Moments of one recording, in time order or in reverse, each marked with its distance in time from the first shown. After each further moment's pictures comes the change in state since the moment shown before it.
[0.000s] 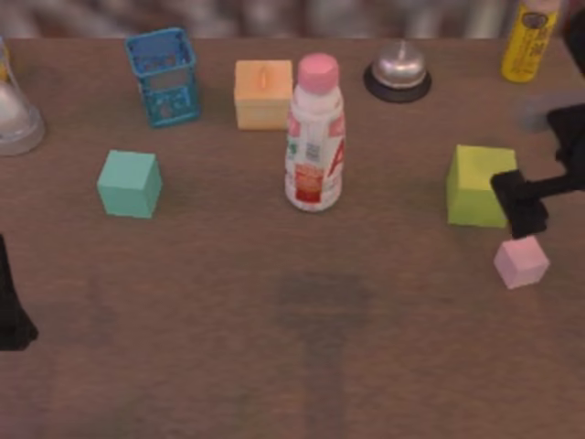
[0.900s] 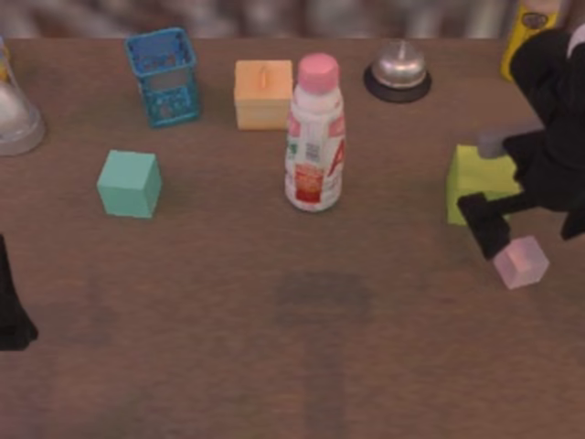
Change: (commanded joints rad) left arm 0.000 0.000 0.000 0.000 0.000 0.000; right arm 0.023 0.237 0.091 0.013 0.000 -0.004
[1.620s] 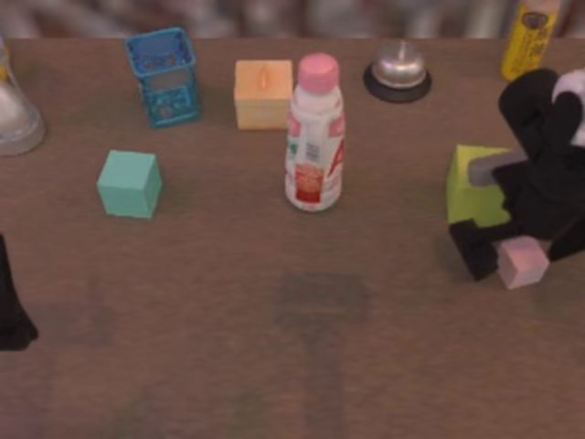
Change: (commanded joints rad) left arm 0.000 0.000 0.000 0.000 0.000 0.000; right arm 0.003 0.094 -0.114 0.208 0.001 0.005
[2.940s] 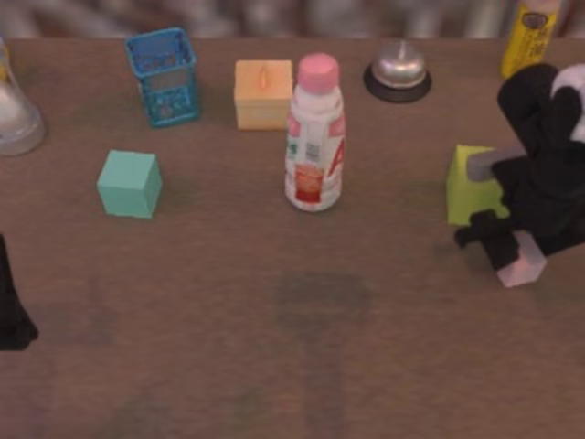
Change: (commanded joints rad) left arm 0.000 0.000 0.000 0.000 0.000 0.000; right arm 0.000 -0.046 0.029 -0.034 -0.001 0.001
